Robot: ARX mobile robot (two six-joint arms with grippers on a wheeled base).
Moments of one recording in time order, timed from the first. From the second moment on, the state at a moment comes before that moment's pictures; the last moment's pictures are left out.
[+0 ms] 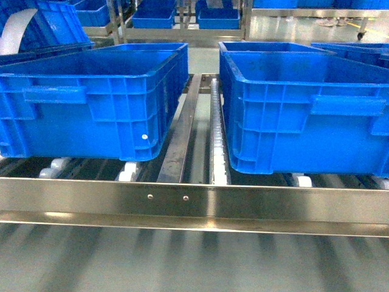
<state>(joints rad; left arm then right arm) 0.01 1.30 0.86 0.46 -0.07 0.21 -0.13 1.14 0.49 0.53 -0.12 -0.05</state>
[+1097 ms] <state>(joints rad) 0.00 1.11 0.35 0.80 0.00 0.01 0.00 0.83 0.13 0.69 0.00 0.00</state>
